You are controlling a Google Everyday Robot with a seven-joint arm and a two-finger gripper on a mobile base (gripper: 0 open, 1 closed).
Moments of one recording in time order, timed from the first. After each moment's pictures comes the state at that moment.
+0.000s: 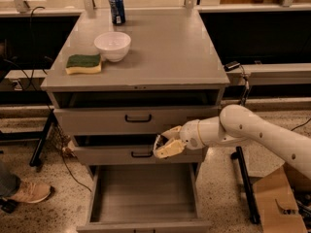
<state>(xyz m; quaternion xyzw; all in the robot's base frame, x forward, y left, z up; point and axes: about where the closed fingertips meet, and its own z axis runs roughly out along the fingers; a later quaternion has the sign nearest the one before) 0.570 -0.037 0.625 -0.46 0.74 0.35 0.34</state>
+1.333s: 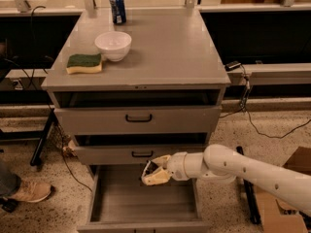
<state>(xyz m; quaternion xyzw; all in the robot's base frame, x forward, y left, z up) 0.532 -0.002 0.515 -0.41 0.76 0.35 0.36</state>
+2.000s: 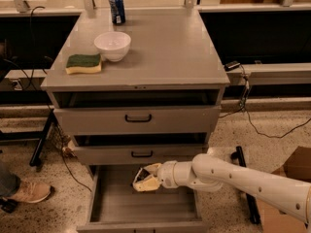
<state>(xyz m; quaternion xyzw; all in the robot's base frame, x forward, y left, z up) 0.524 0.035 0.466 -0.40 0.76 0.37 0.35</state>
